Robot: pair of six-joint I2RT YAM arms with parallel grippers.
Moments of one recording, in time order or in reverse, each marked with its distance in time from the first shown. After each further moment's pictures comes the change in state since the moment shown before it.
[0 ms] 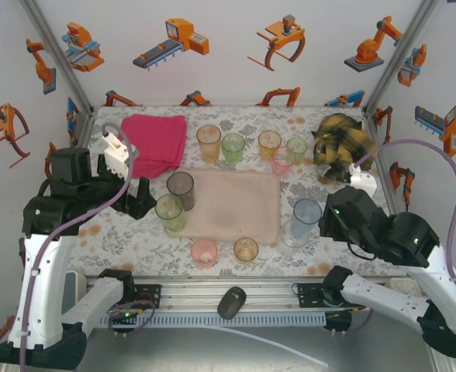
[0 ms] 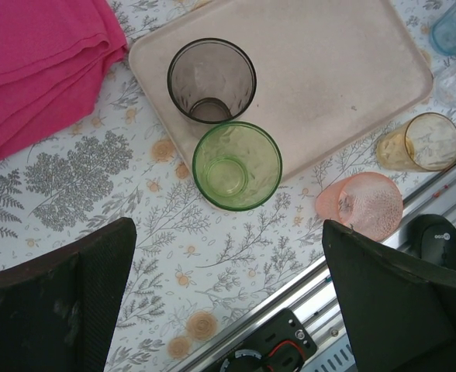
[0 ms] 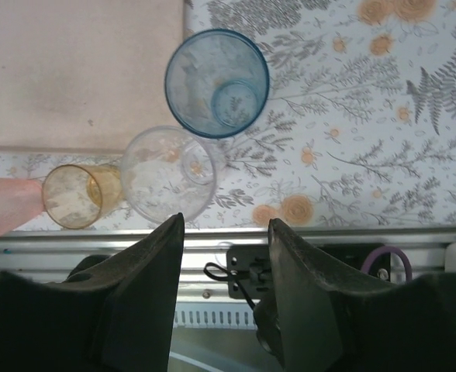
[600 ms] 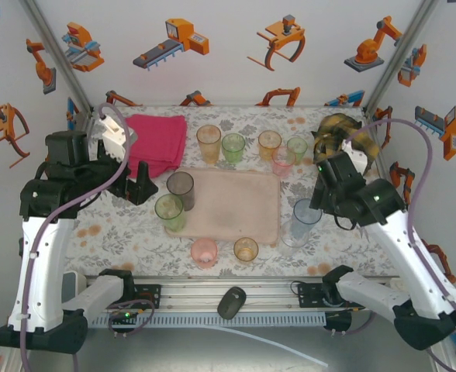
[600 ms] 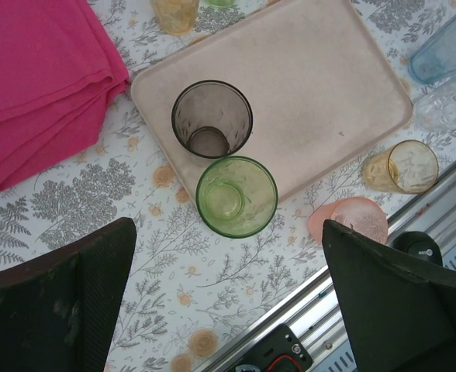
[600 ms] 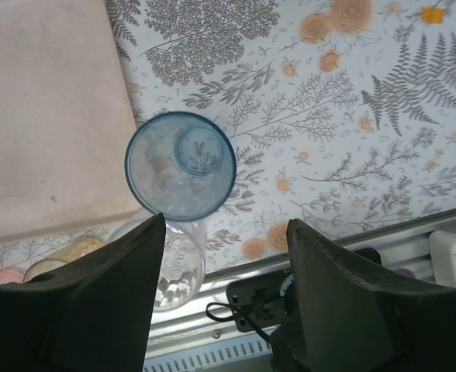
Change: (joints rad) left arm 0.006 0.117 0.135 -0.002 0.045 -0.003; right arm -0.370 0.248 0.002 0.189 -0.084 -0.159
